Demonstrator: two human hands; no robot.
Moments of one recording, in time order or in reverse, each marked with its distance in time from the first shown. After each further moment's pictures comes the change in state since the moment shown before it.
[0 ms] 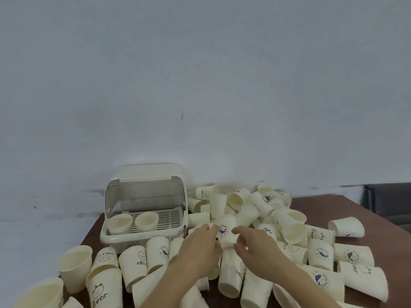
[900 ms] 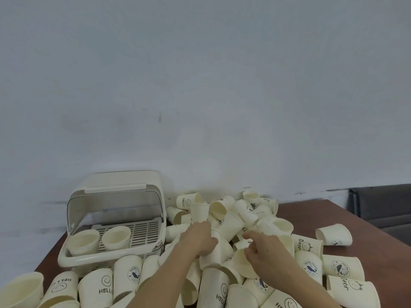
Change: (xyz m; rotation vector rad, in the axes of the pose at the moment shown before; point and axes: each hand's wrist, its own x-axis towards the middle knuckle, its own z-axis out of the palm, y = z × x) left_hand 0.110 0.017 0.030 0.033 -0.279 -0.194; right_hand 0.010 0.067 -0.023 0.063 0.088 0.120
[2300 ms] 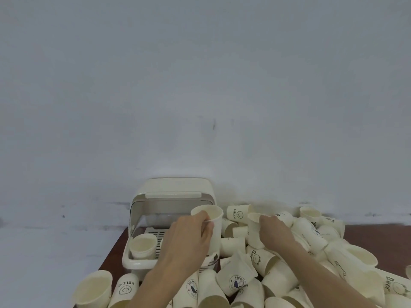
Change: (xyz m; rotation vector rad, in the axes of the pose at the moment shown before) left_hand -0.088 -0.116 -0.080 -0.101 0.635 0.018; right_hand 0.163 -0.049 0.088 -0.481 -0.086 0.037
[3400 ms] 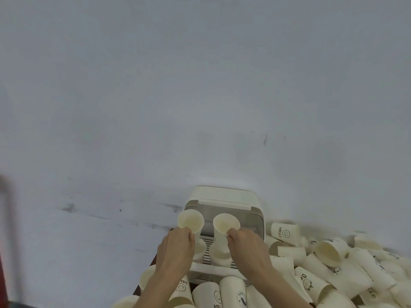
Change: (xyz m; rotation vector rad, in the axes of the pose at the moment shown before) left_hand -0.022 -0.125 -0.034 0.157 0.078 -0.368; right_hand -0.051 -0.186 -0.010 0.221 0.254 -0.402
